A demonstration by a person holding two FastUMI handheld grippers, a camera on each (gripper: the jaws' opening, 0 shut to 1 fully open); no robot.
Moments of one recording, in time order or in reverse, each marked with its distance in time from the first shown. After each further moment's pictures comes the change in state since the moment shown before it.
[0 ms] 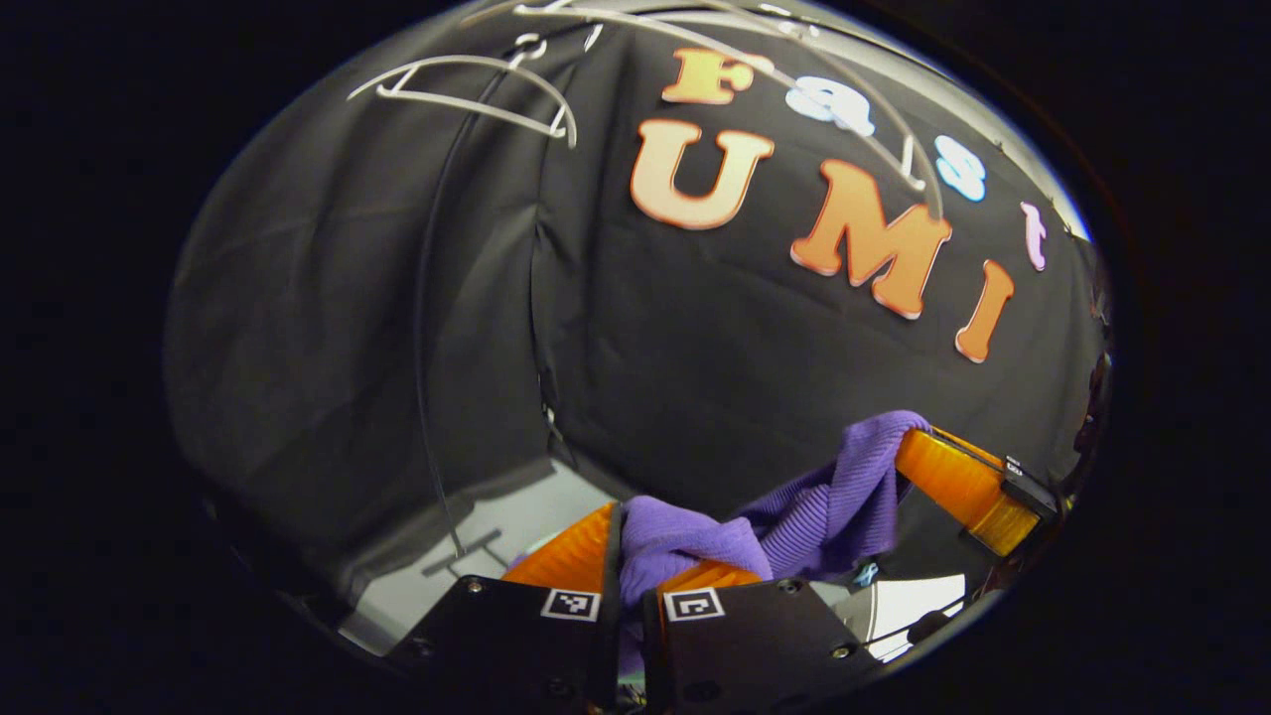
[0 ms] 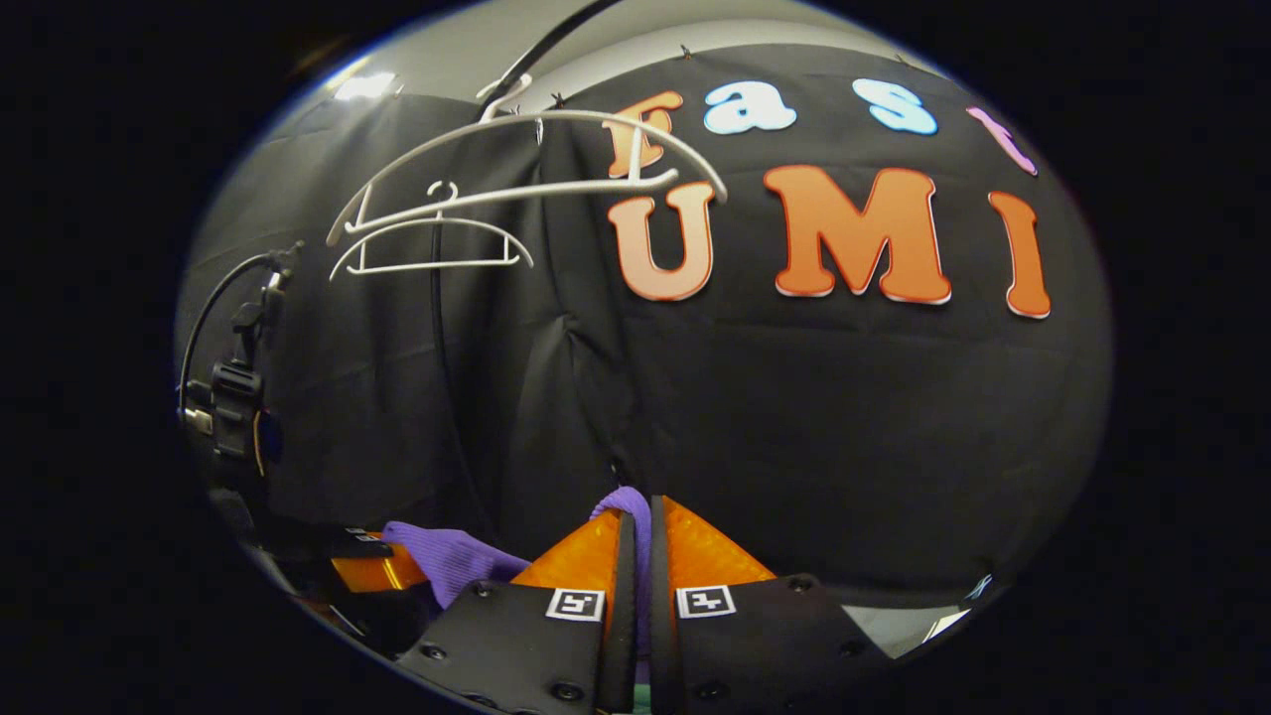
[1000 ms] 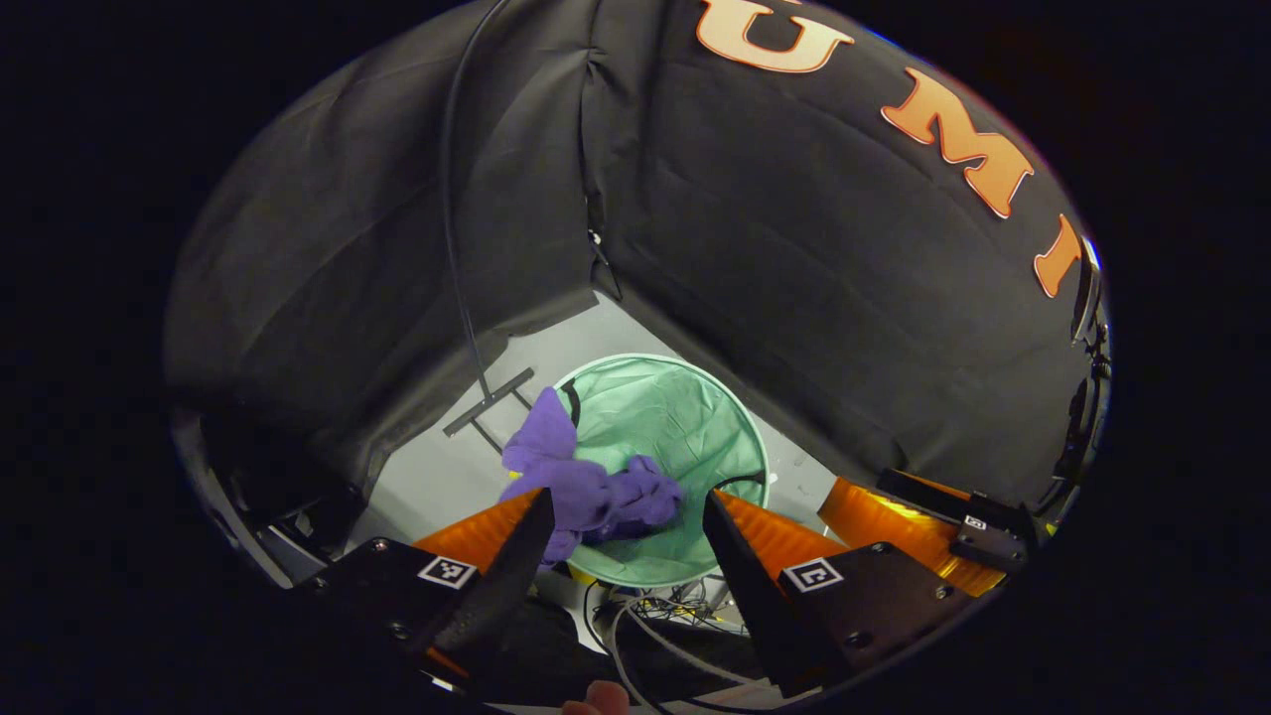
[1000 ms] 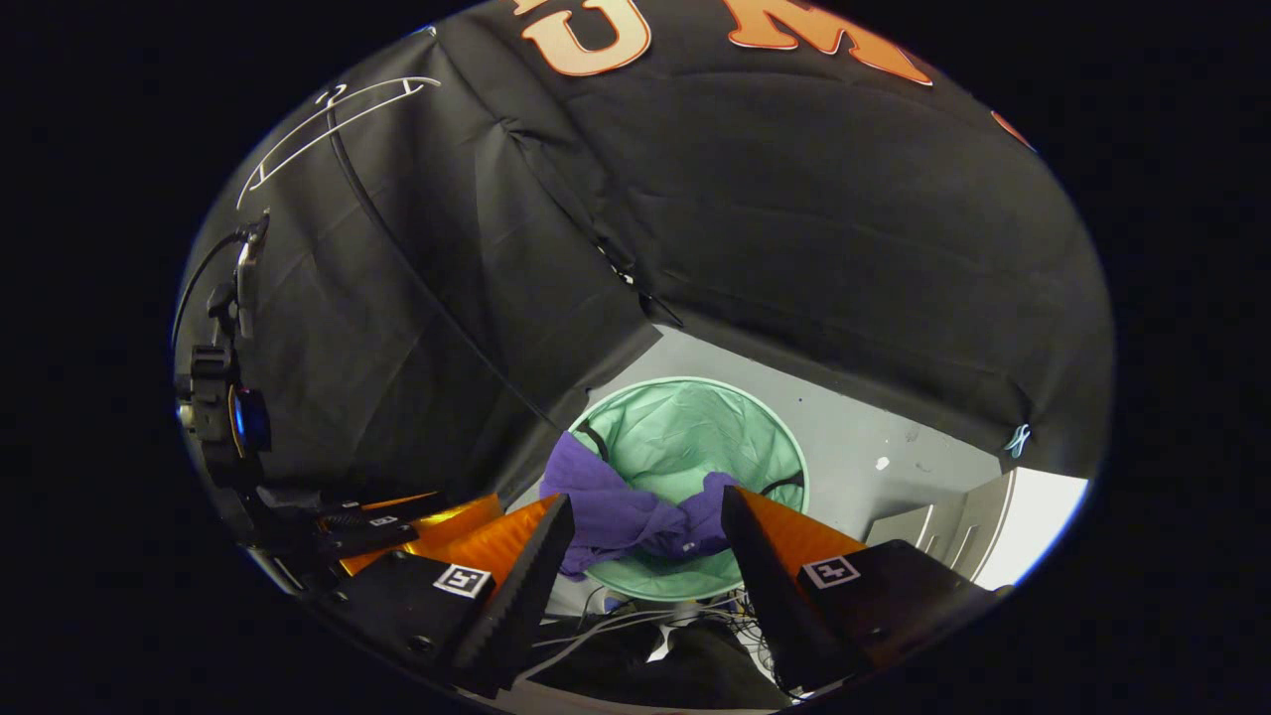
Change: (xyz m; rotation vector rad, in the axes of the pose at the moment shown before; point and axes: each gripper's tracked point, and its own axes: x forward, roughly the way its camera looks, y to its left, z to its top) left arm 0.032 0.023 -0.123 -0.082 0.415 0.139; right arm 0.014 0.003 -0.186 0.229 0.618 -0.033
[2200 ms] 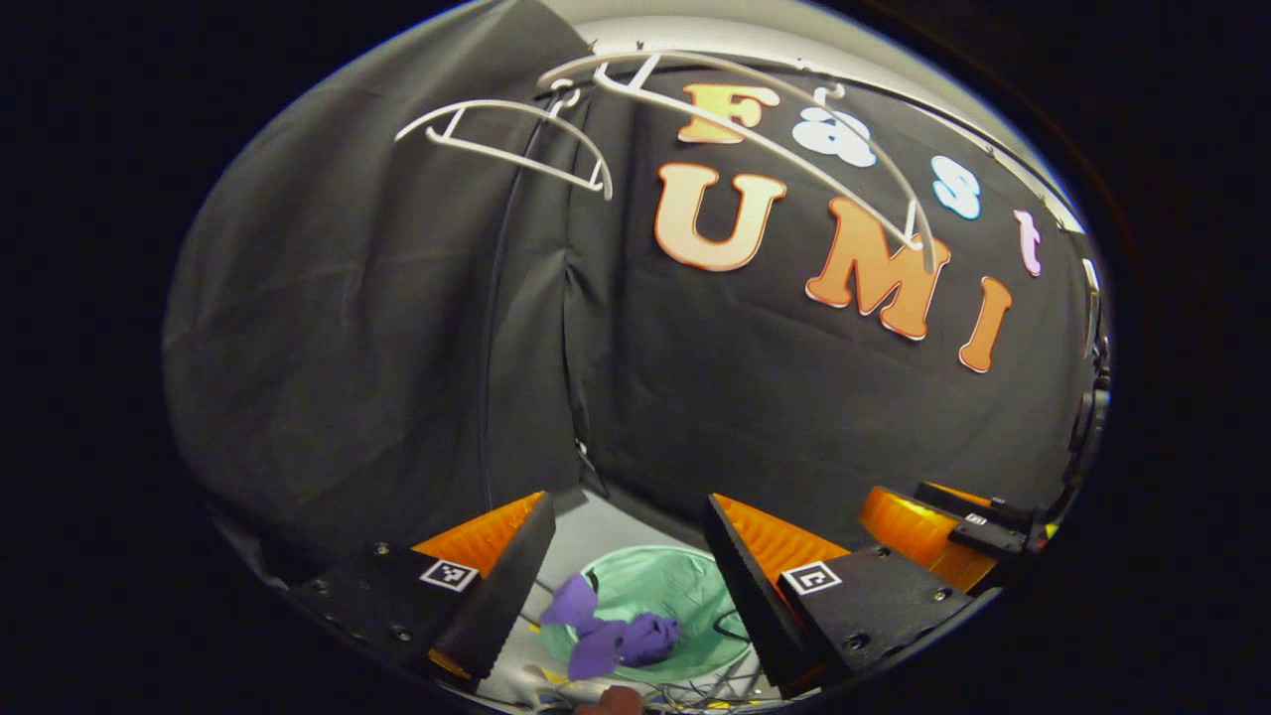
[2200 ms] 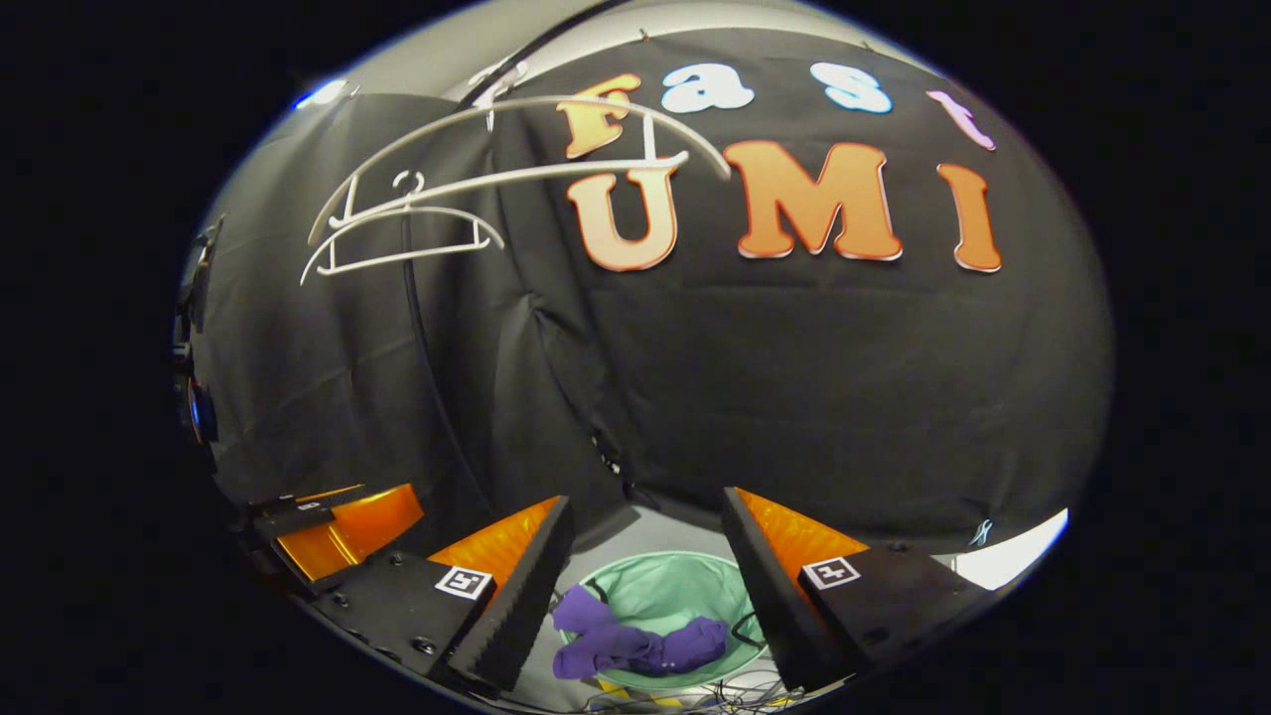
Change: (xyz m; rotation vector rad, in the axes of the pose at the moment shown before) left arm -0.121 0.040 0.142 0.153 -0.690 -0.095; right arm -0.165 0.085 0.146 -0.084 -0.651 -0.117
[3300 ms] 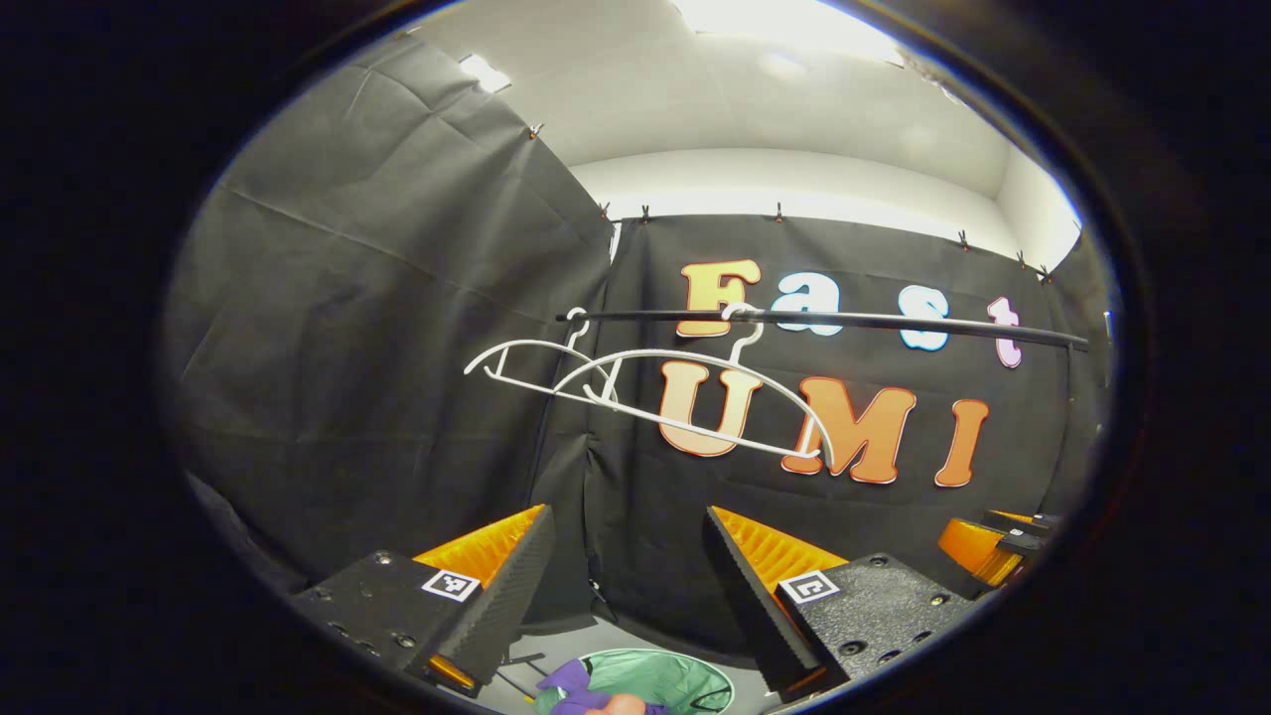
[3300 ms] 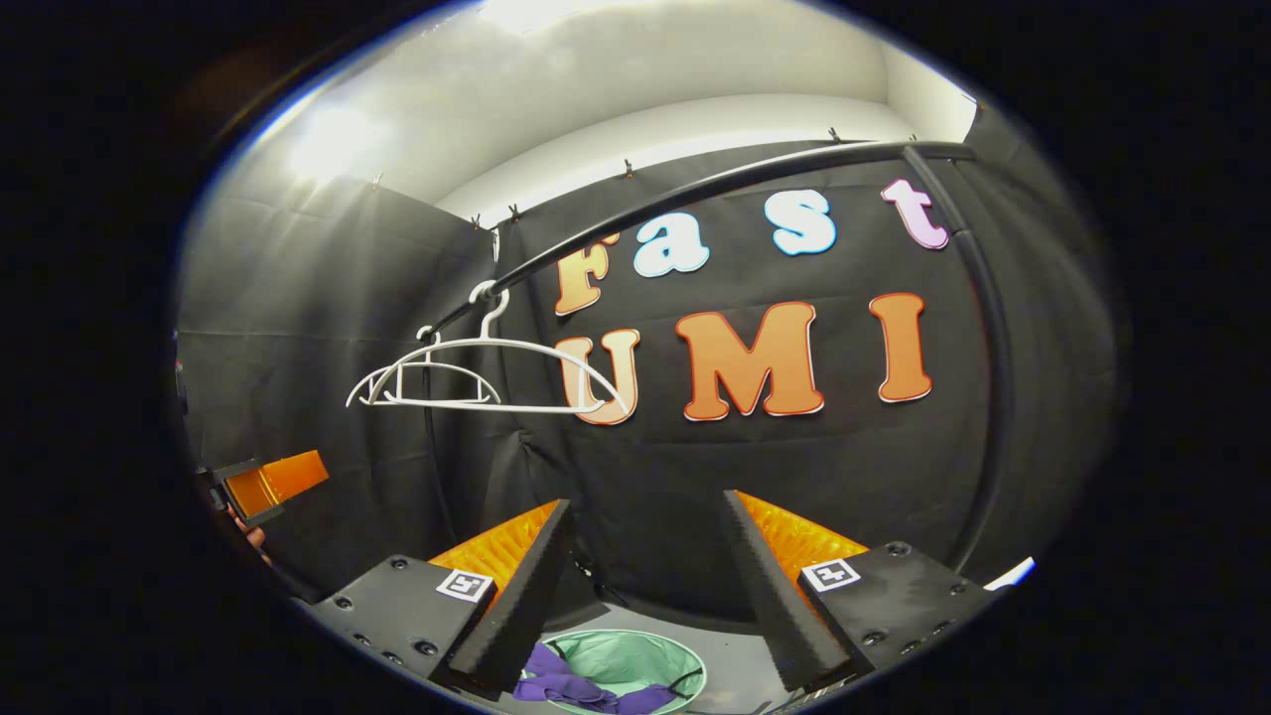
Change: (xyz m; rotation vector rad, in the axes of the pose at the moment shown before) left arm -0.176 -0.058 0.125 -0.039 -0.449 0.119; right arm -0.199 -0.103 0.130 -0.055 -0.371 0.006
